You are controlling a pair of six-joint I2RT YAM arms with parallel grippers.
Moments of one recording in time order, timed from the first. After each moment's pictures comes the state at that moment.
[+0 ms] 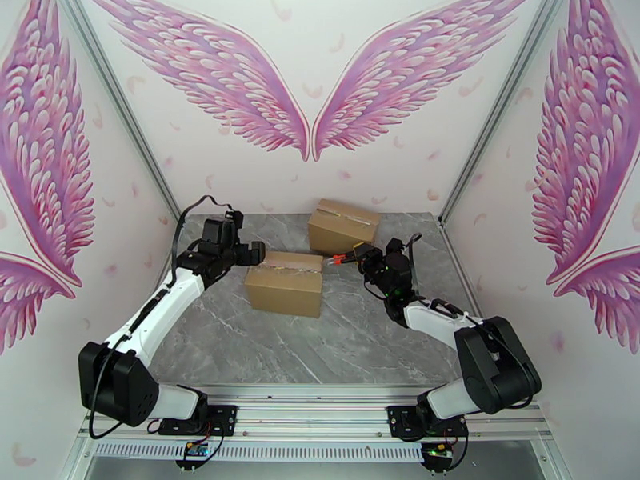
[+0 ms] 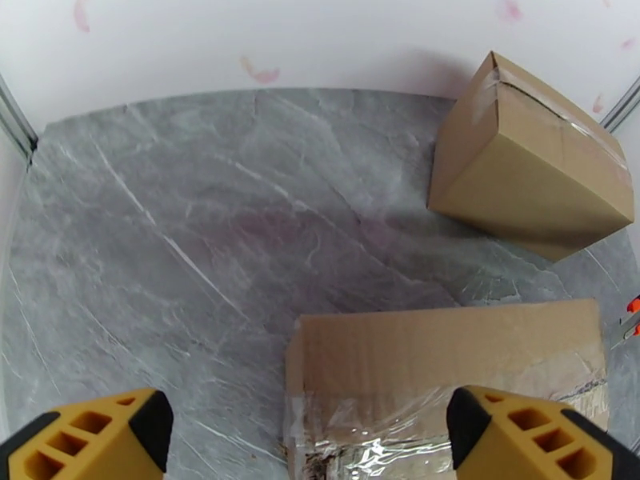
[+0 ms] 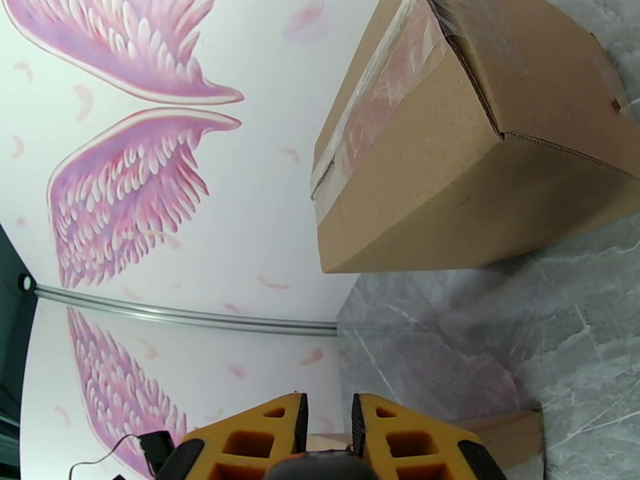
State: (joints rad) left arm -0.26 1.42 1.24 -0.53 0.00 -0.23; right arm 0.30 1.49 0.69 0.68 -0.13 1.36
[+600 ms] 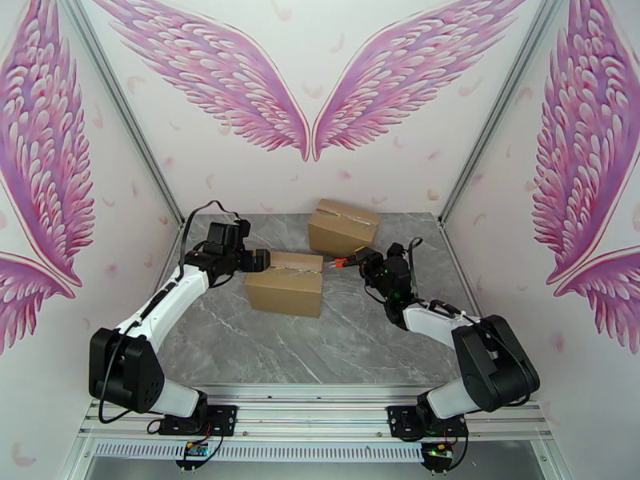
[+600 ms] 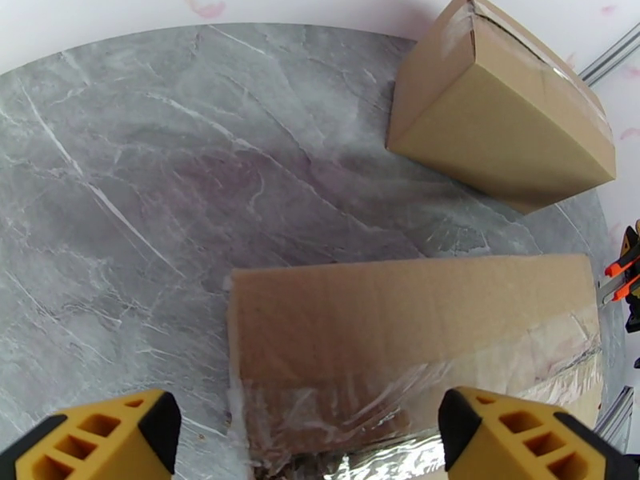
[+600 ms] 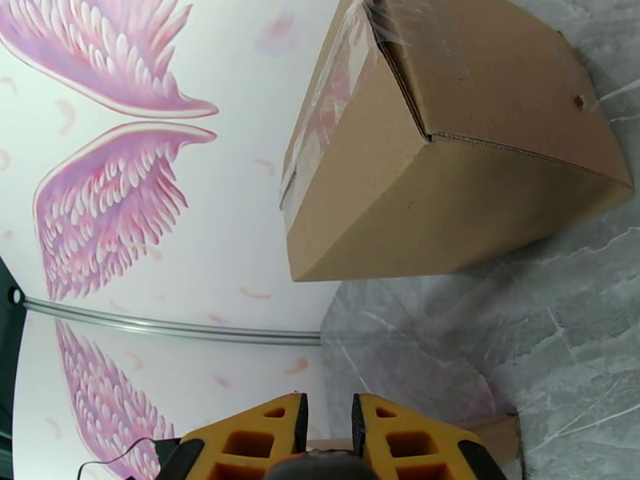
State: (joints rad) left arm -0.25 1.49 1.22 -0.54 0.17 -0.23; right arm 0.30 1.52 0.66 0.70 -0.10 1.36
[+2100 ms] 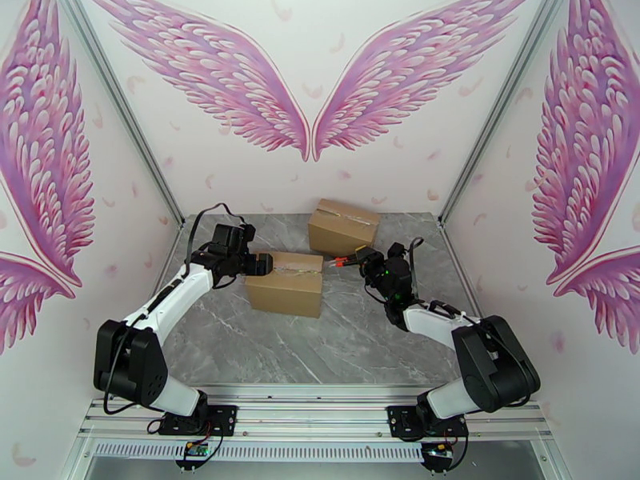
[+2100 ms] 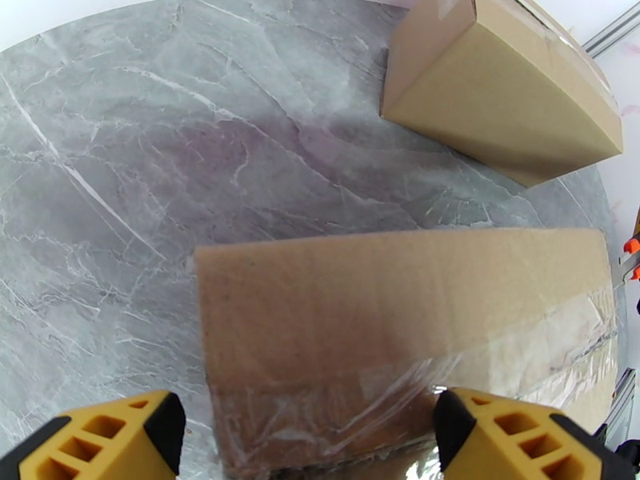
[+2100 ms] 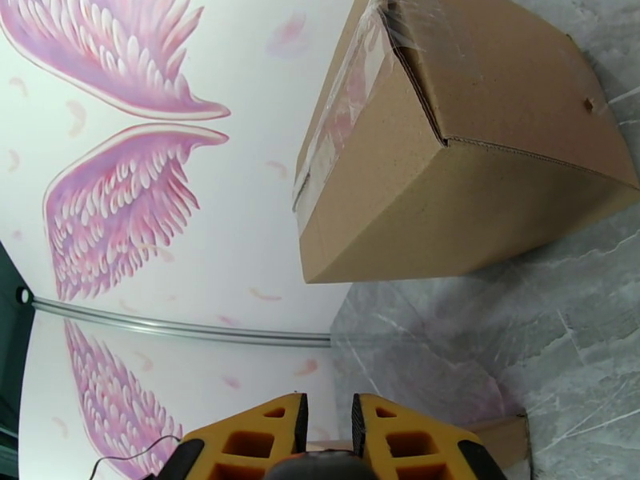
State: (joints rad) left arm -0.26 1.53 1.22 -0.55 0.19 -0.22; right arm 0.30 1.50 0.65 0.72 -0.10 1.37
